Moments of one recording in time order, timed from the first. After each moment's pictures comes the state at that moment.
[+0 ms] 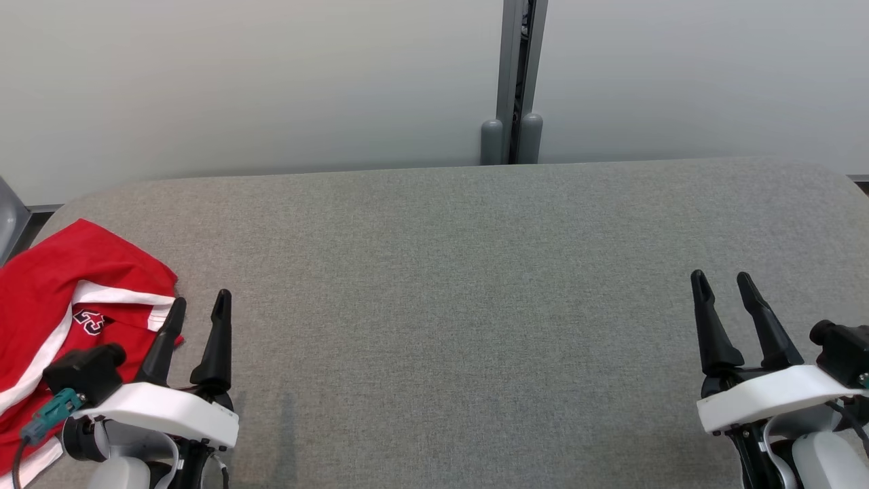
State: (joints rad) left arm -0.13 0.15 -0.02 0.26 -0.58 -0.12 -0.08; right arm -0.17 -0.14 0.09 0.25 0.51 0.13 -0.19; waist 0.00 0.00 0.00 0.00
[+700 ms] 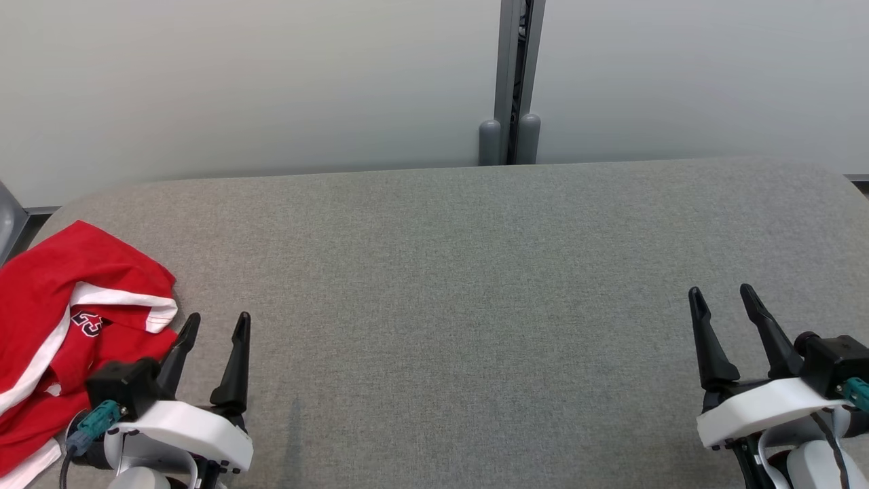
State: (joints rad) left arm -0.12 0.17 -0.07 0.32 -0.39 -0.11 -0.16; right arm -0.15 -0.14 0.06 0.30 0.30 0.13 -0.22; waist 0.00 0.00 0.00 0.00
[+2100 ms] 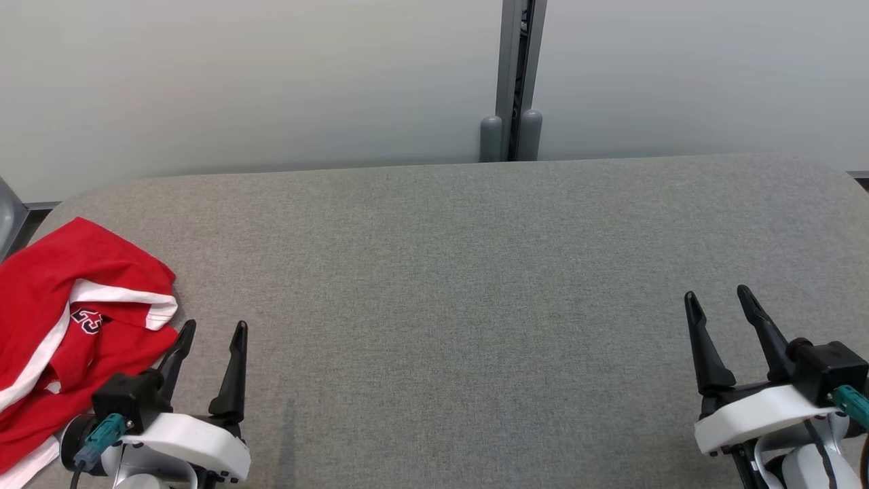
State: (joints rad) left arm -0.12 0.18 -0.08 0.38 -0.30 -0.11 -0.24; right arm -0.15 -0.14 0.07 0.31 0.21 0.13 -0.26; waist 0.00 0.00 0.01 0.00
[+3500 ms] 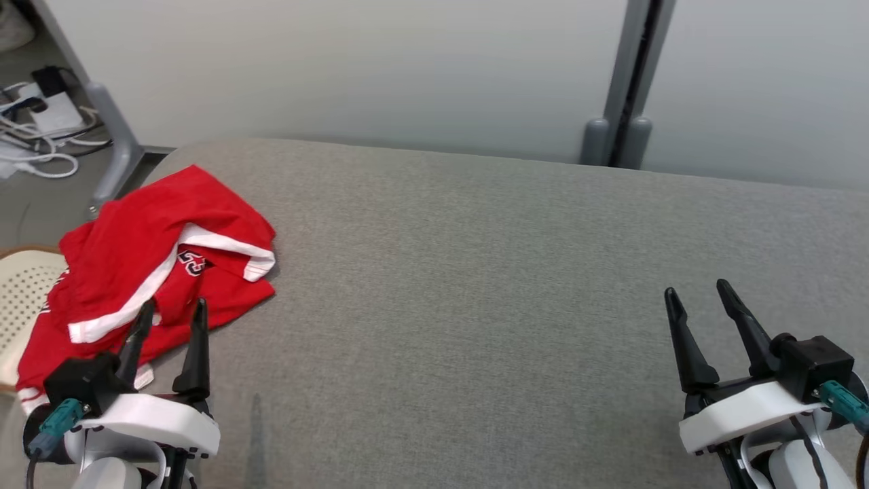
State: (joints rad) left arm -0.15 0.21 -0.06 0.37 -0.37 -0.07 -0.23; right arm -0.16 -0.15 0.12 0.28 0.26 0.13 -0.25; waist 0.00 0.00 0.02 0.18
